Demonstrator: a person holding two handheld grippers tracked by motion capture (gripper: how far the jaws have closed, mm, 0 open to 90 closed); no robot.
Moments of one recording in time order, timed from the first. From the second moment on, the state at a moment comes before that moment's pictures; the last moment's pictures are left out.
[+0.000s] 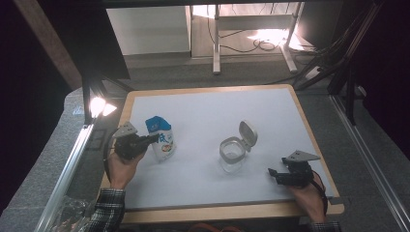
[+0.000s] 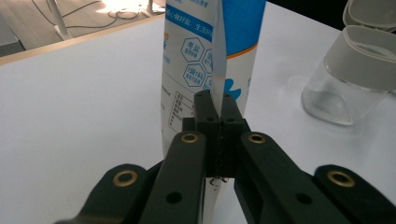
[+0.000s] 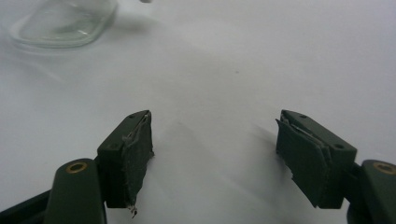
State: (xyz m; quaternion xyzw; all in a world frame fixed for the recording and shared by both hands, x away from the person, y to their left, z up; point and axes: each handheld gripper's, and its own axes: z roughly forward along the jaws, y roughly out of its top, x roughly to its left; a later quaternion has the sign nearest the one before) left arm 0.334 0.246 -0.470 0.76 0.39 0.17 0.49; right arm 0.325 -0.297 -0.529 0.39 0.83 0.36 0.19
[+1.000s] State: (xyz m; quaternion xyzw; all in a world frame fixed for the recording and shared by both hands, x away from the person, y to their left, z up) left arm 0.311 0.208 -0.439 0.78 0.33 0.15 0.50; right arm 0.294 -0.235 -0.526 0.29 0.86 0.39 0.13
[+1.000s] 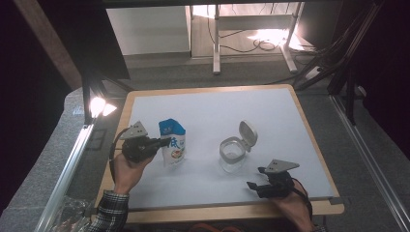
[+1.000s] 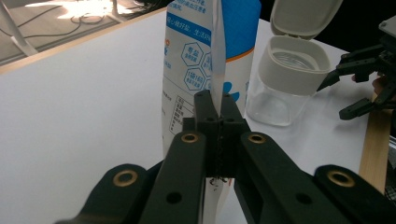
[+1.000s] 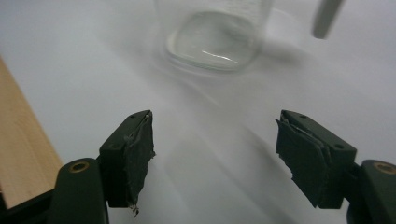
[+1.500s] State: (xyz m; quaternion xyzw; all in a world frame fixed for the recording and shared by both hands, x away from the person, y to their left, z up) left arm 0.304 0.180 -0.429 0.80 0.30 0.13 0.50; right arm 0.283 -0.189 -0.528 0.24 0.88 0.41 0.08
